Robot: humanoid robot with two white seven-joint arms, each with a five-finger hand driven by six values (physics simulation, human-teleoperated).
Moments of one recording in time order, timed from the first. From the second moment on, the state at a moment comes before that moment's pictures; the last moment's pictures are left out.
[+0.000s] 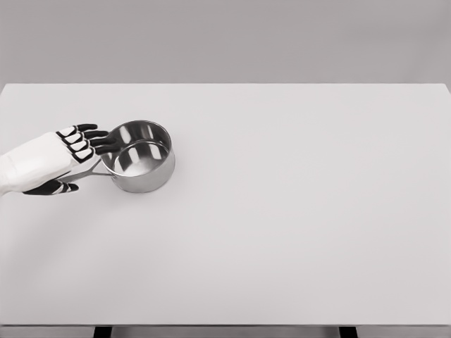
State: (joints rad) left arm -0.23 1.12 -0.50 -1.65 -0.51 -0.61 0.14; right arm -0.04 0.00 0.16 0.14 0.07 -0.28 0.27
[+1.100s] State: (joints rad) left arm -0.24 1.07 -0.49 -1.57 -0.51 -0.61 0.14; right arm -0.04 0.00 0.16 0.14 0.07 -0.28 0.27
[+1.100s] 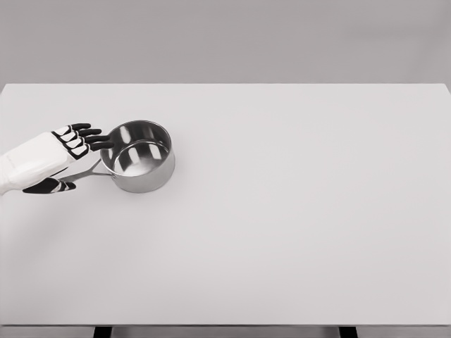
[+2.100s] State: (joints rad) left arm -0.24 1.07 -0.48 -1.56 -0.52 -0.61 0.13; right arm -0.04 0.00 0.16 0.14 0.07 -0.28 0.27
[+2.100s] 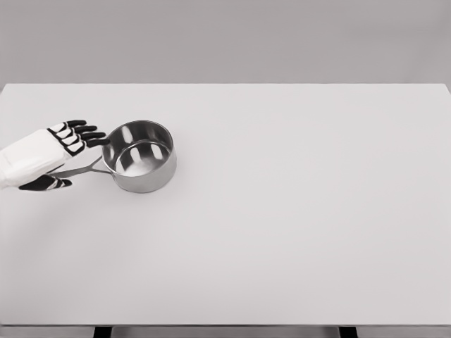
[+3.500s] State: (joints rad) left arm -0.25 1.05 -0.43 -1.53 -0.57 -0.61 0.13; right arm -0.04 0.00 0.16 0.14 0.07 -0.28 0.27
